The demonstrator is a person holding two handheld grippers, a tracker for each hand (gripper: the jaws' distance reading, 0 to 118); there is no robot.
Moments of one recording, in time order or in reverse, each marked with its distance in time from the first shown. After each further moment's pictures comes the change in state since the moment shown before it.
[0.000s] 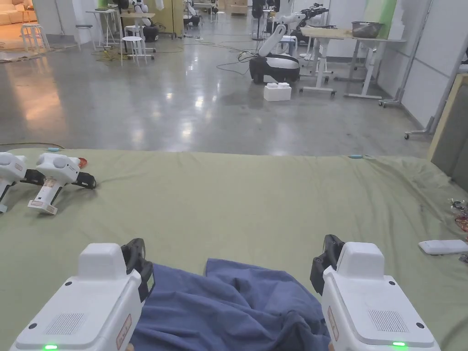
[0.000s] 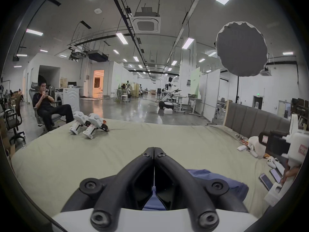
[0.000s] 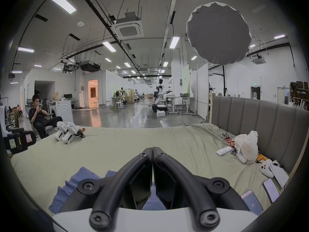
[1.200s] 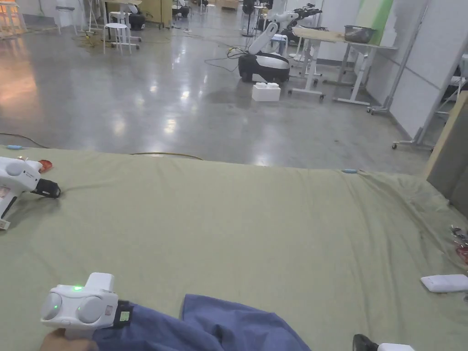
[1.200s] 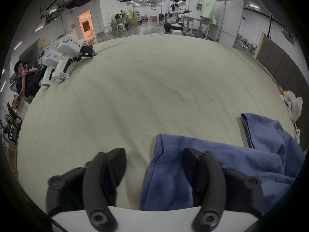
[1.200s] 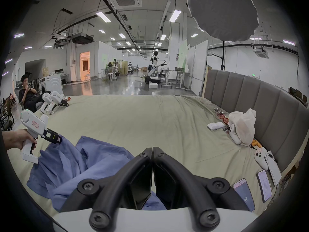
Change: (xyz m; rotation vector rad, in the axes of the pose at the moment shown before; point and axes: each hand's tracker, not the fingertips) left arm -0.064 -0.096 -0.270 -0.776 0.045 -0.086; right arm 0.063 -0.061 -0.060 -0.298 -0.077 0.059
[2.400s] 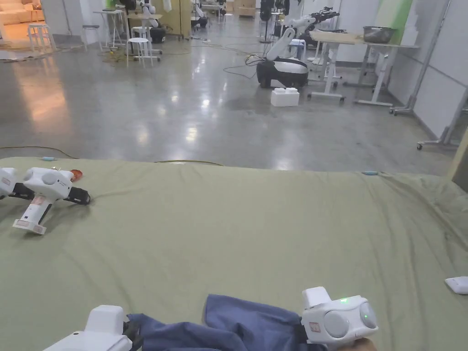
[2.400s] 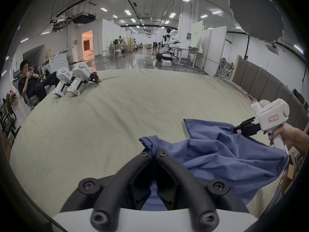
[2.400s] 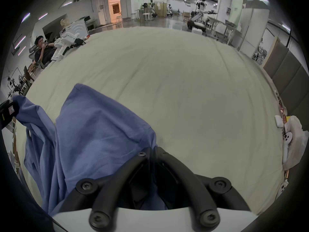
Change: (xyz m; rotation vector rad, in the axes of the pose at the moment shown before) left arm -0.002 -0.084 0.104 0.300 -0.103 0.031; right arm -0.050 0.005 -0.203 -0.508 0.321 0.210
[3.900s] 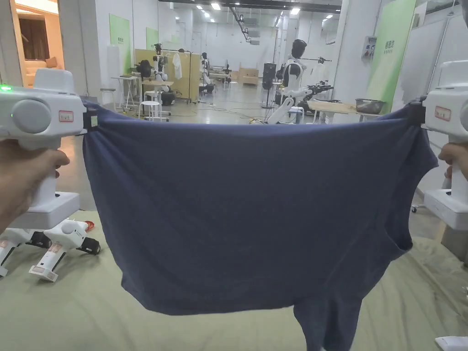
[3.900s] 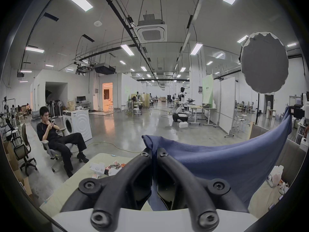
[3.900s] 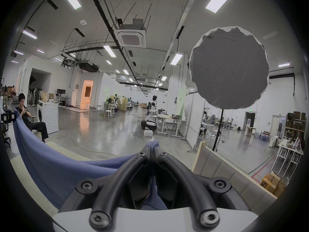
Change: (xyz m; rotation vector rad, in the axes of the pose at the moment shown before) left arm -0.045 0.369 0.197 0.555 0.173 -0.027; right arm 0.083 0.230 0.447 0.888 -0.429 -0.066
